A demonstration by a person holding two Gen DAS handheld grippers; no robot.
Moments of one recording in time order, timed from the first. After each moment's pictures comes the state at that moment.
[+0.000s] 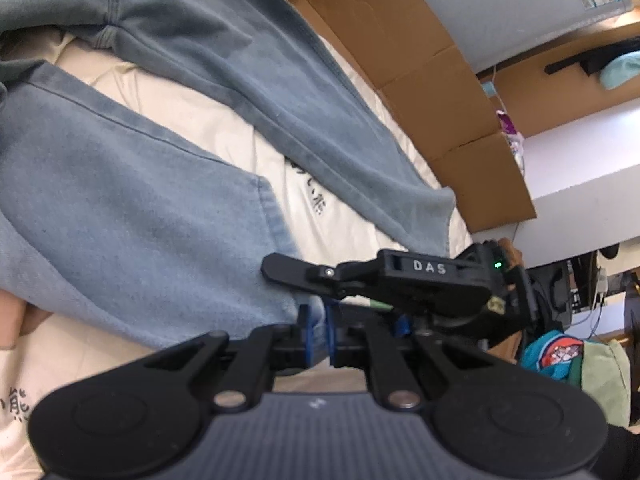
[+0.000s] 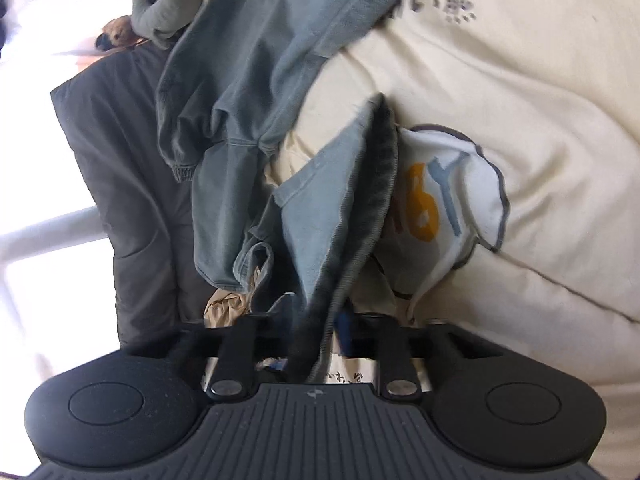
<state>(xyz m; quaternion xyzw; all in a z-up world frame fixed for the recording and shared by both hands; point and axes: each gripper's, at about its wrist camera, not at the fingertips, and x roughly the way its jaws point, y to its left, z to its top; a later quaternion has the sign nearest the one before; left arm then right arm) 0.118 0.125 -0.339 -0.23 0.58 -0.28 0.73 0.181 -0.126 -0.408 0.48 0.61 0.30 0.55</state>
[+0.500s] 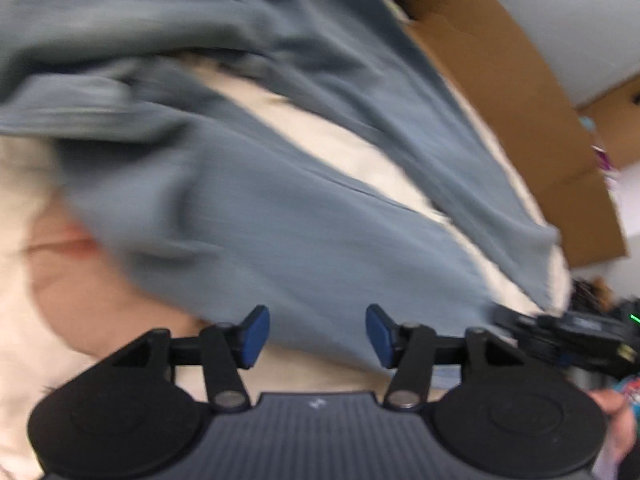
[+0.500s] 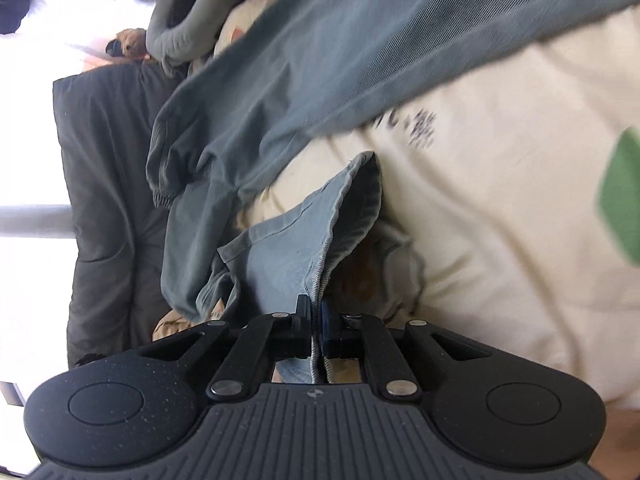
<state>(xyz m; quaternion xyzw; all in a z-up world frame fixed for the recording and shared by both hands) 0.137 0.199 -0.354 -0.17 0.59 -0.14 0.78 0.187 -0.187 -0.375 0.41 0.58 0.26 0.66</state>
